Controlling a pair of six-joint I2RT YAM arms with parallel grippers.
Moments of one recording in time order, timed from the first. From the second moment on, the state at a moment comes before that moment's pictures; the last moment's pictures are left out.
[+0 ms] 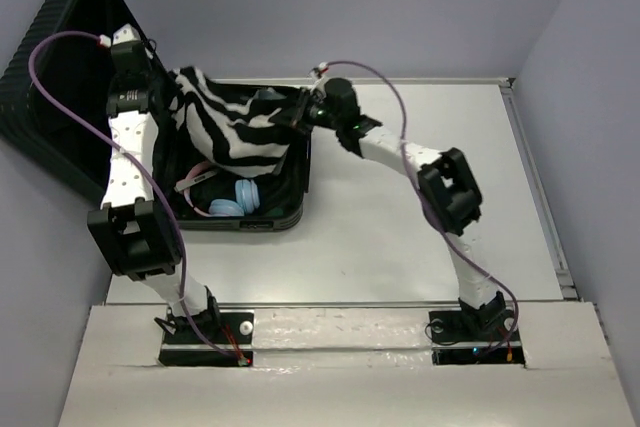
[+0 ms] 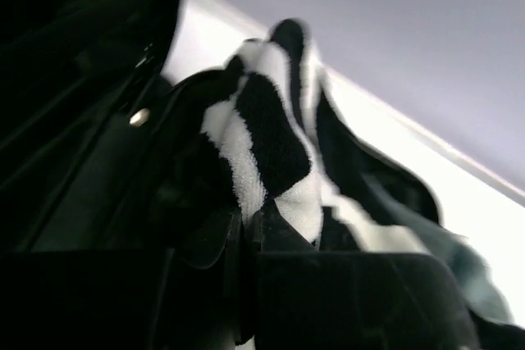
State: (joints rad) left arm 0.16 1.66 1.70 -0.46 0.03 -0.44; right arm 0.58 2.13 1.77 0.25 -0.48 0.99
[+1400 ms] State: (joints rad) left arm -0.06 0.65 0.92 -0.43 -1.13 -0.22; right arm 0.70 1.73 1.40 -0.14 -0.18 0.37
